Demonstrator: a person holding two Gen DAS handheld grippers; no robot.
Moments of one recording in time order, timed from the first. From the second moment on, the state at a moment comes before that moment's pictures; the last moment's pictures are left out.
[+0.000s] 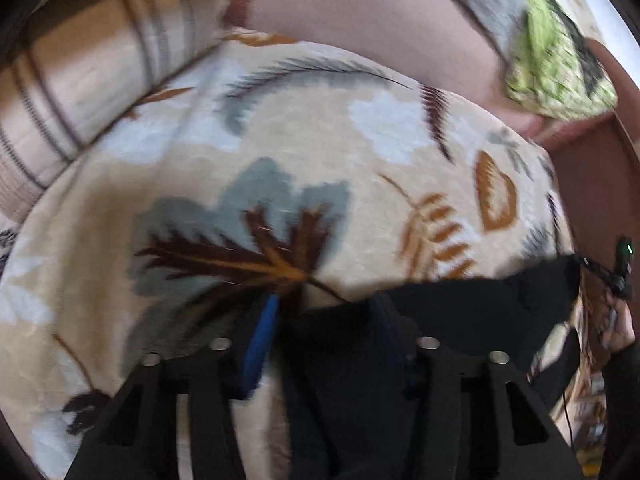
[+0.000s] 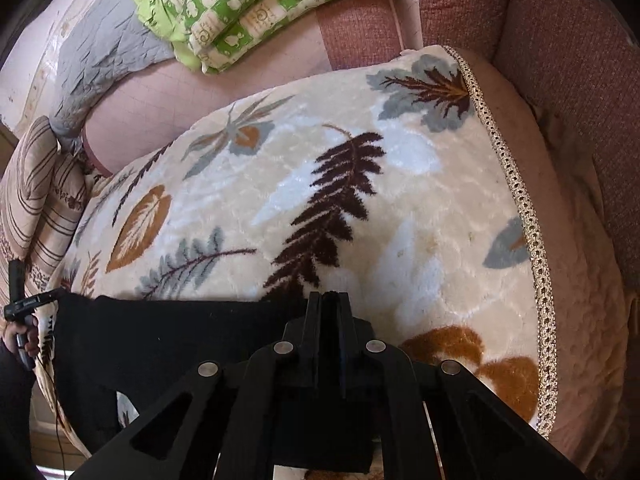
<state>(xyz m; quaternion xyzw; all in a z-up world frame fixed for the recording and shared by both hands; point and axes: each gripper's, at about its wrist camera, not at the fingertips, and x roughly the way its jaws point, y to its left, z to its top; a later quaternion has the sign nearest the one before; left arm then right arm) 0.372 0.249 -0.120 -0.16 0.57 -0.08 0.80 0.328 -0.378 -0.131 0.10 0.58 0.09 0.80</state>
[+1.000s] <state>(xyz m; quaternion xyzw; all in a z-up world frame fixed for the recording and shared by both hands) 0.064 0.210 -0.060 0.00 0.43 -0.13 0.90 0.108 -0.358 -0.070 -0.04 0.51 0.19 0.84</state>
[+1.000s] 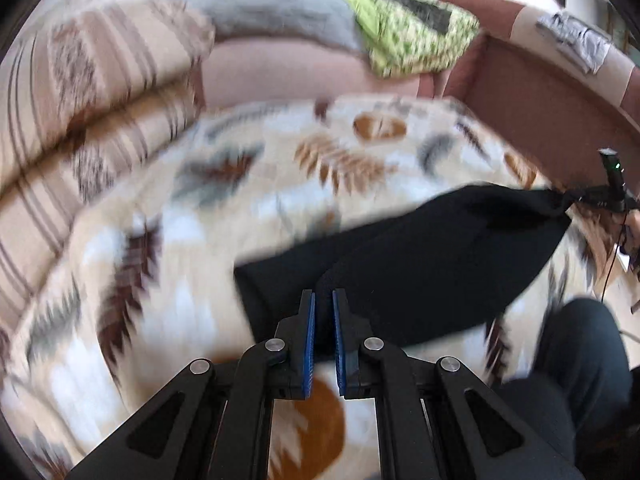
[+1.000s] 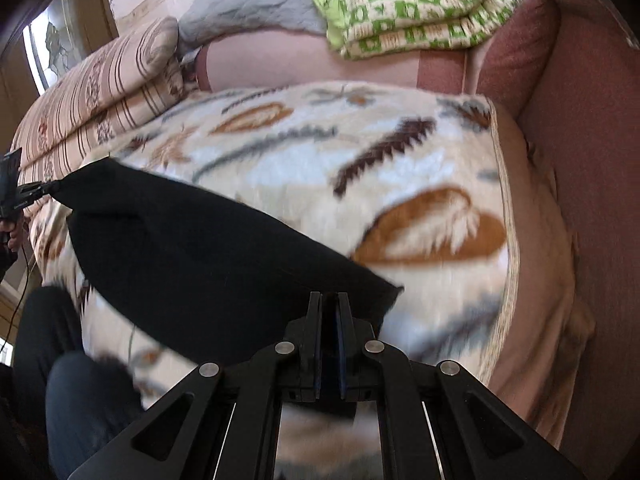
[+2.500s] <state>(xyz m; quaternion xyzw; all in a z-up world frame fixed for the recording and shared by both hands) 0.052 0.176 -0.055 -0.13 0.42 -0.04 0.90 0.084 -0.344 -0.094 0.09 0.44 0.08 0.89</state>
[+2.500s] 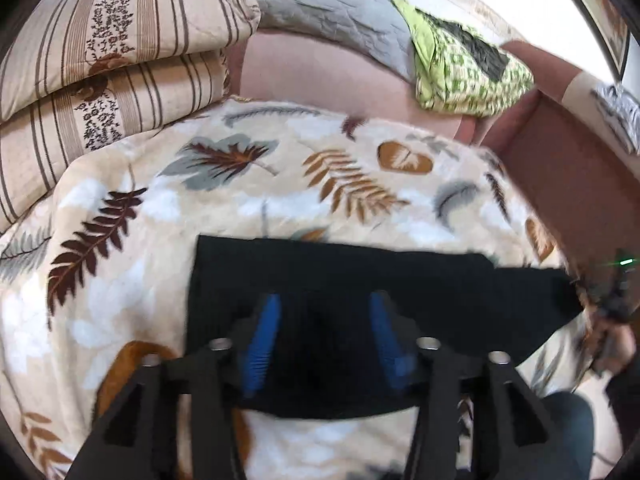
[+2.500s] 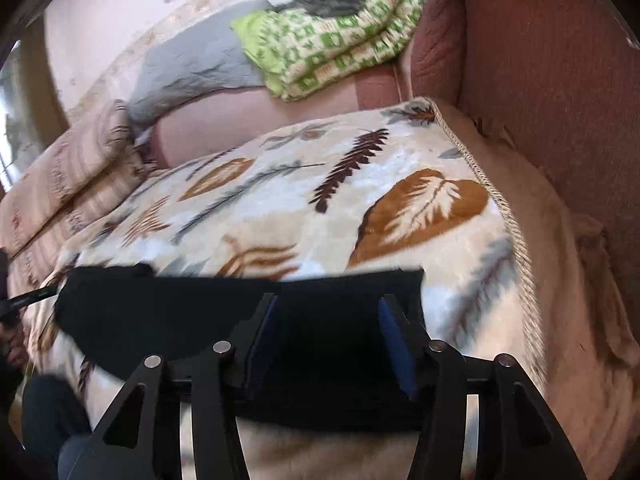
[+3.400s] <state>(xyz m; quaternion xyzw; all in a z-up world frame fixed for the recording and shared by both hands) 0.068 0.027 -0.078 -0.18 0.52 -0.14 0.82 -0.005 -0.366 -0.062 0.19 0.39 0.02 0.90</state>
